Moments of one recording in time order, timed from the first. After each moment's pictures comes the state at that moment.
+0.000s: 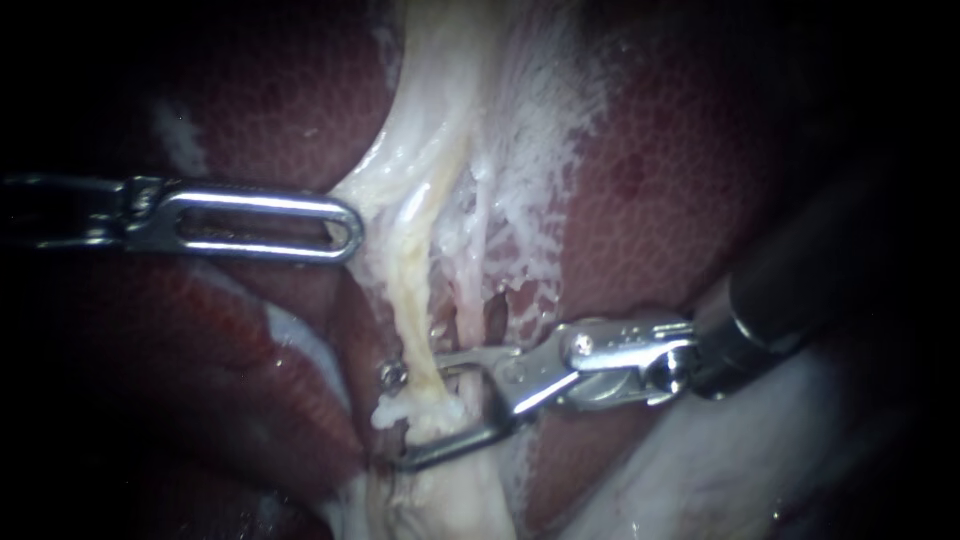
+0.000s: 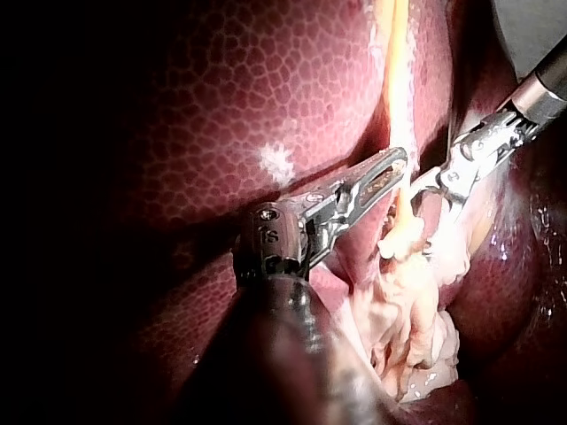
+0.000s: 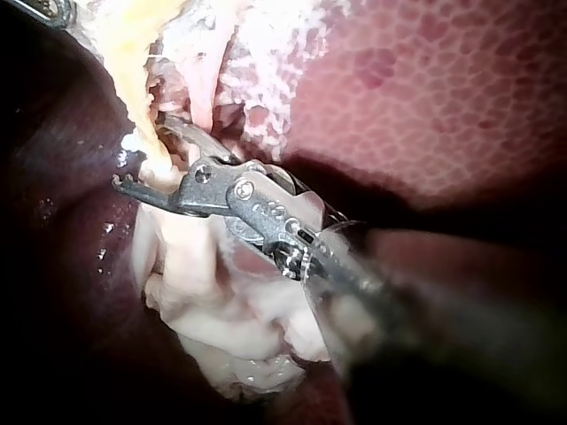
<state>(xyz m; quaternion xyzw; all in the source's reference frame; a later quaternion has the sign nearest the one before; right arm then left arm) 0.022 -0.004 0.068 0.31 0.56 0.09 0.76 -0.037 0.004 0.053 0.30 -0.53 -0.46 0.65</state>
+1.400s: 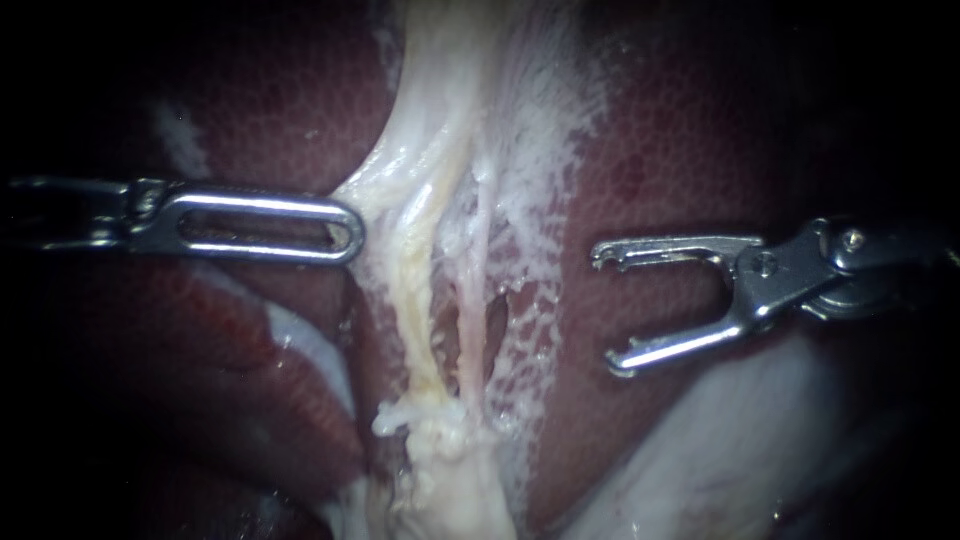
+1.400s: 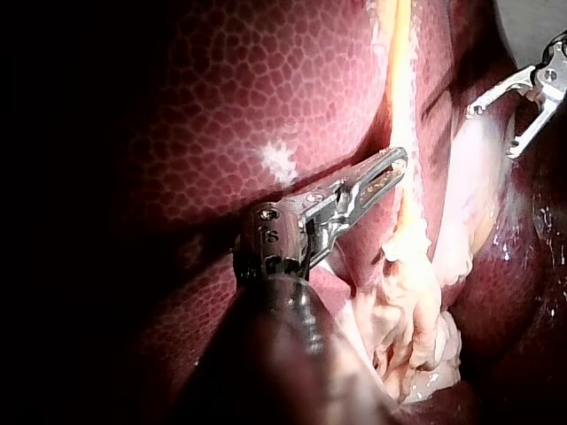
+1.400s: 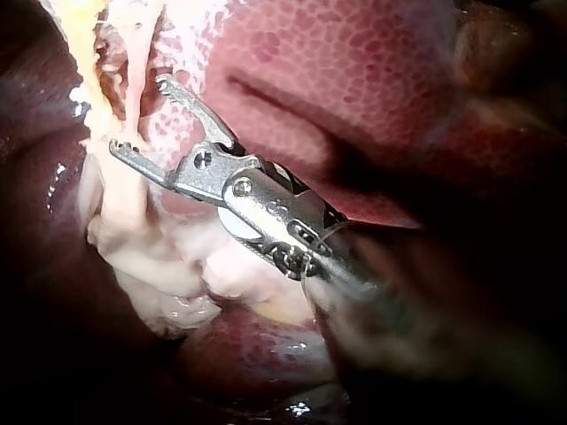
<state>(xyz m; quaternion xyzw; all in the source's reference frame) 0.008 0.004 0.058 0.25 0.58 0.09 0.77 -0.038 0.004 0.054 0.30 -0.53 -0.46 0.65</state>
